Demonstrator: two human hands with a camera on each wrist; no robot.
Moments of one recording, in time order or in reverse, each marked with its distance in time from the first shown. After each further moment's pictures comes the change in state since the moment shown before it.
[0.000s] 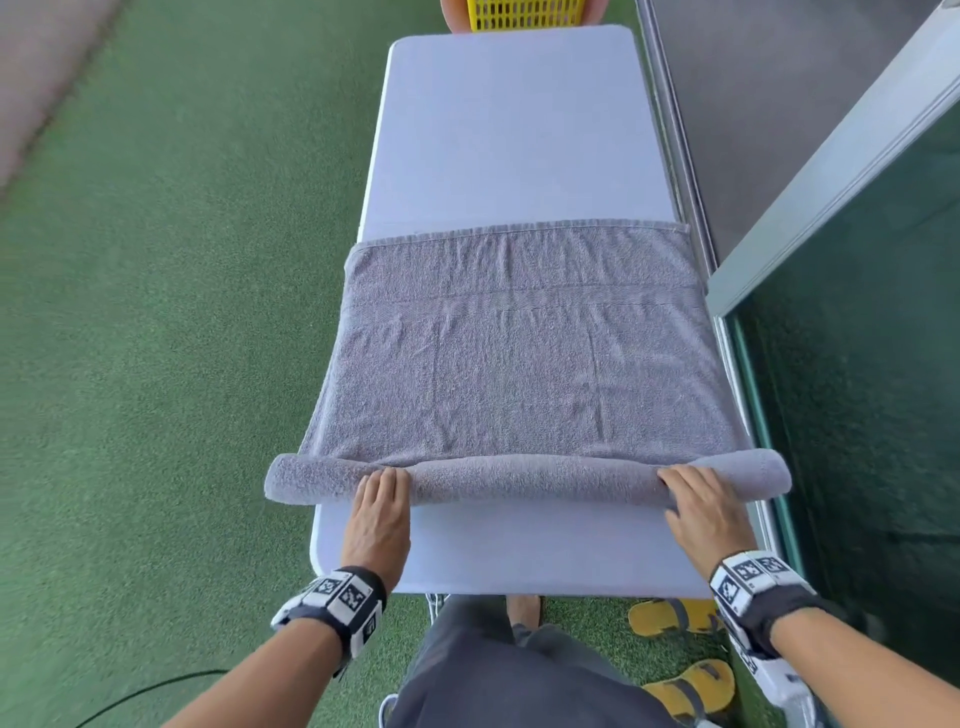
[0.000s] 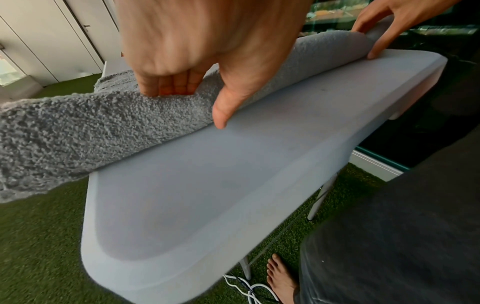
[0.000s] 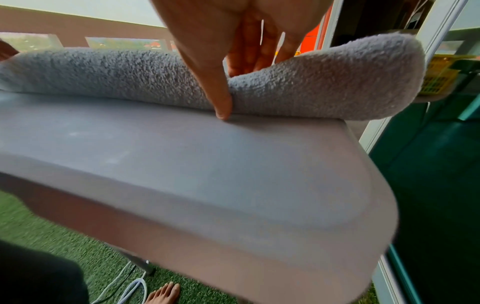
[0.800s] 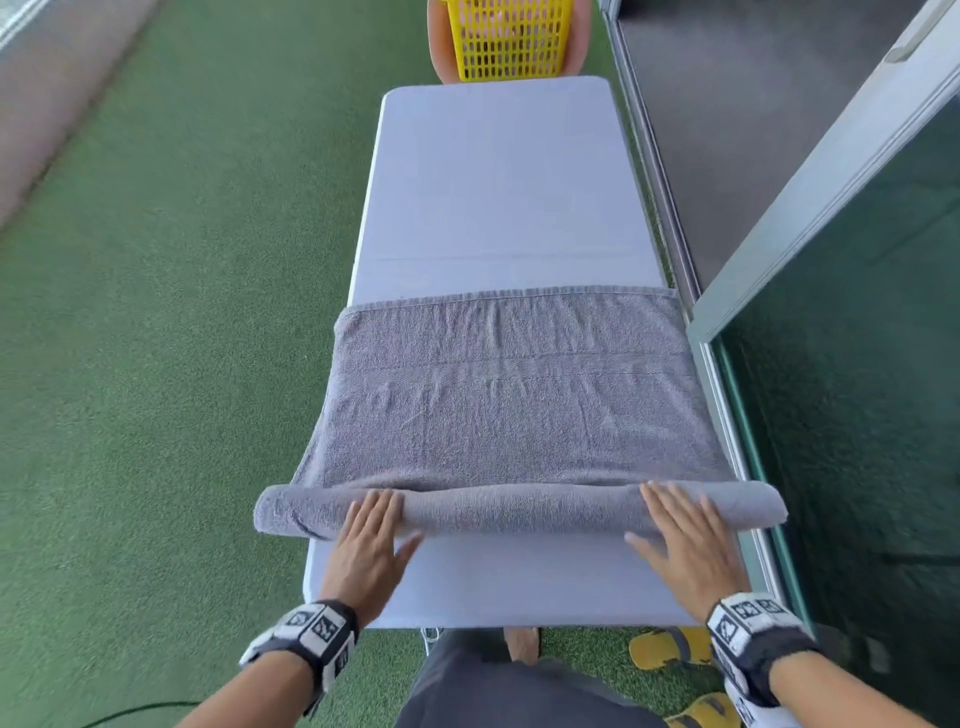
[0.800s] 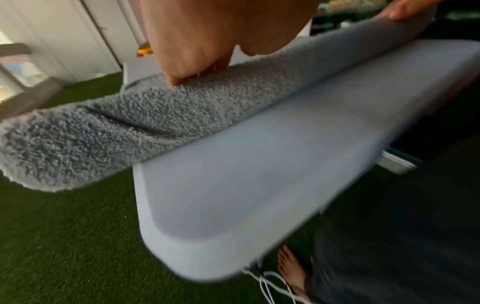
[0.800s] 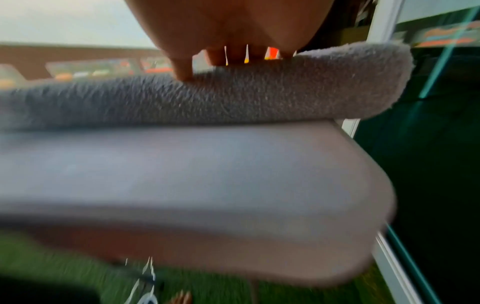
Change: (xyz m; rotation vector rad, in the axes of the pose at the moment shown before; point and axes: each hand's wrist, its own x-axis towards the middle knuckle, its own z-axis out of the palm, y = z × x) left_hand 0.001 -0.028 0.014 -0.131 -0.078 0.031; right_hand -0.013 0.000 0.003 0.052 -0.059 0.028
